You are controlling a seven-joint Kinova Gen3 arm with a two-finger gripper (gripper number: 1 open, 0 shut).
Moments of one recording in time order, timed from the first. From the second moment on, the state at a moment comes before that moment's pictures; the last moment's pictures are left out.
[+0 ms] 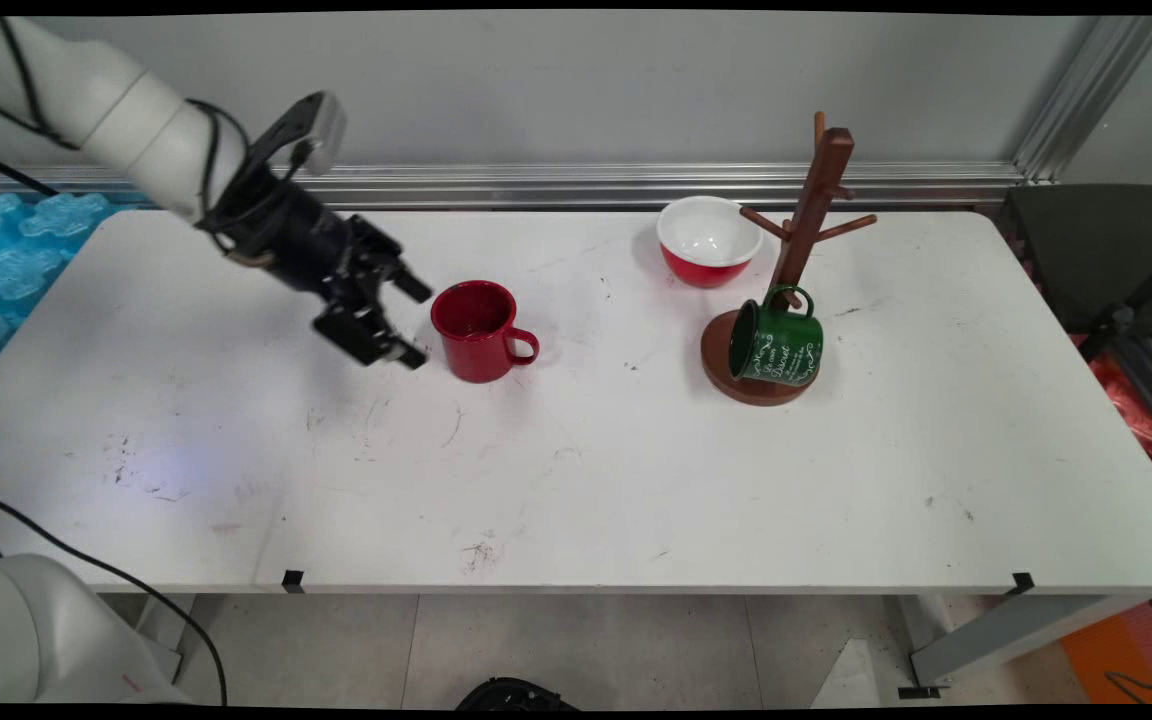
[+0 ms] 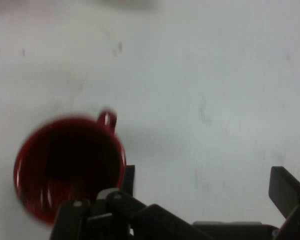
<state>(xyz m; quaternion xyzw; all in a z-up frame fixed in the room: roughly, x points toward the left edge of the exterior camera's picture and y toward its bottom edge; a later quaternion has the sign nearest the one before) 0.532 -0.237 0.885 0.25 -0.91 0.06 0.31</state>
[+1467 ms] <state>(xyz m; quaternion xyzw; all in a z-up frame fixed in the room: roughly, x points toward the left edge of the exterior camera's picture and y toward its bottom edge) 0.396 -0.314 0.840 0.25 -0.86 0.07 0.44</state>
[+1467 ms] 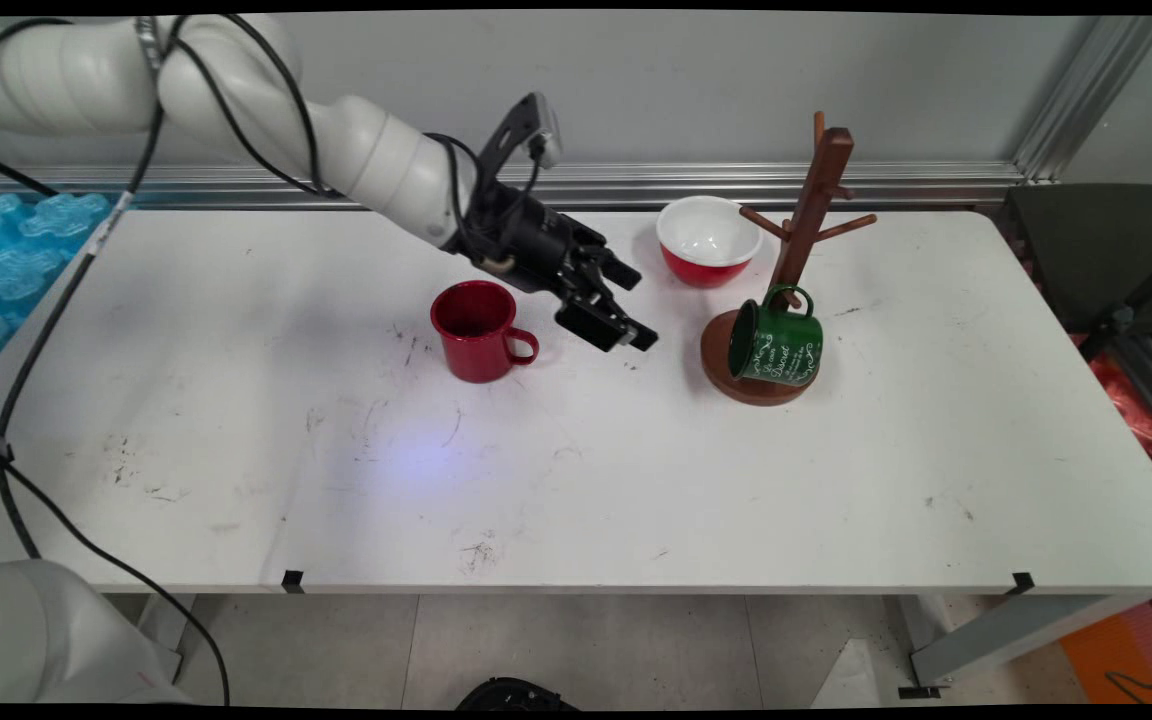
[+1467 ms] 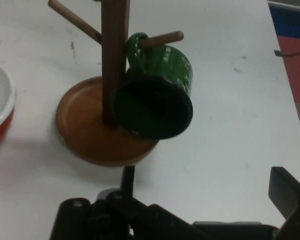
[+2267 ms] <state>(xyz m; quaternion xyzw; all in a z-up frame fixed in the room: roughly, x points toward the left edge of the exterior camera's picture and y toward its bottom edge) 0.353 -0.337 0.796 0.25 -0.85 0.06 0.47</state>
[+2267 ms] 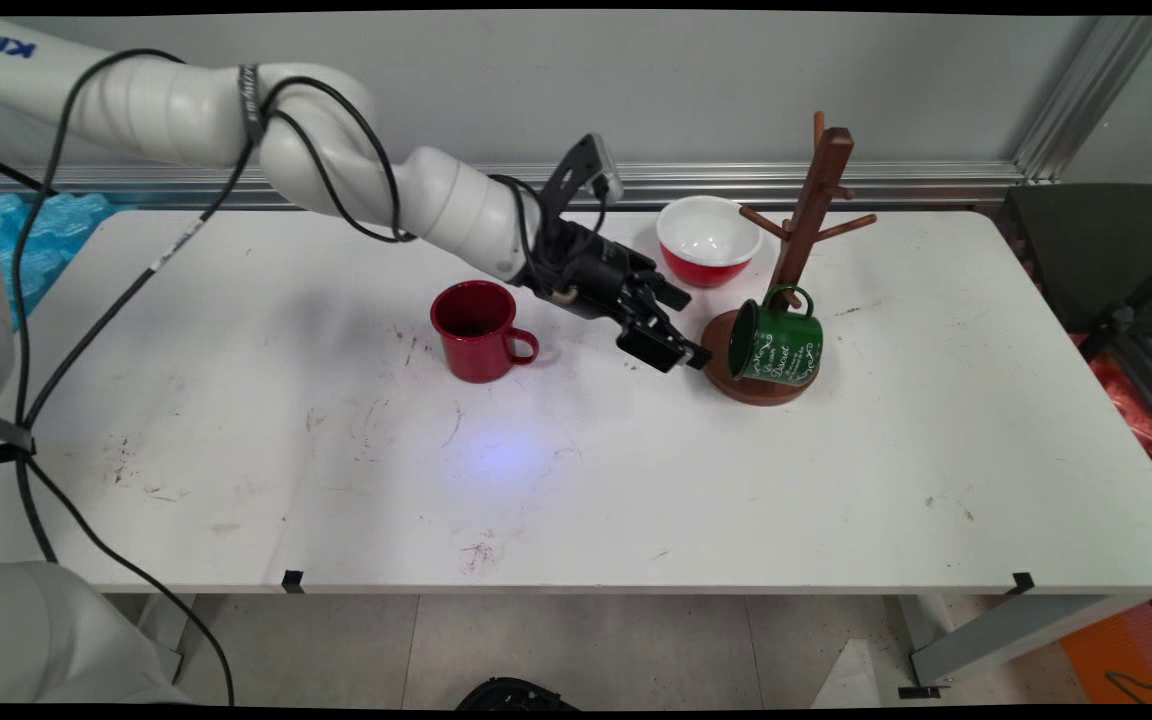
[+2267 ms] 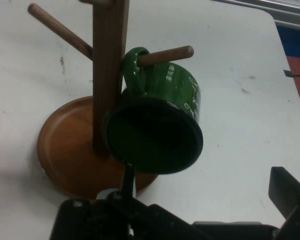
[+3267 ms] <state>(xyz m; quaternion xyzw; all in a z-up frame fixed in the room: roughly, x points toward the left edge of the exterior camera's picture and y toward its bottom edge) 0.316 -0.362 0.761 0.28 -0.83 0.06 0.48</state>
